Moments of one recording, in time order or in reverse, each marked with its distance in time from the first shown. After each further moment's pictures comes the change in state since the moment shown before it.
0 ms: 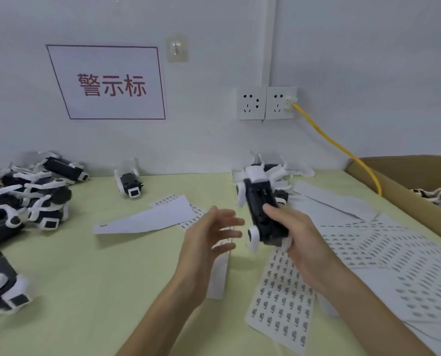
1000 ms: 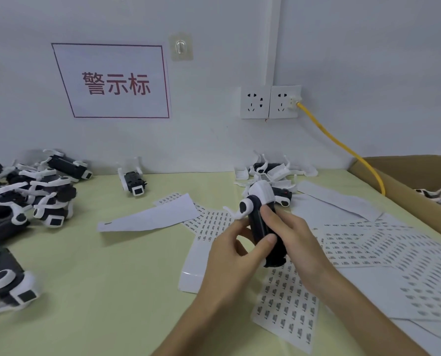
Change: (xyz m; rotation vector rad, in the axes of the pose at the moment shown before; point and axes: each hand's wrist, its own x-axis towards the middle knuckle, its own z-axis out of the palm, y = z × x) left_hand -0.012 -0.027 0.013 0.477 -0.116 0.313; right_hand -0.008 0.007 0.012 -0.174 0.006 -0.019
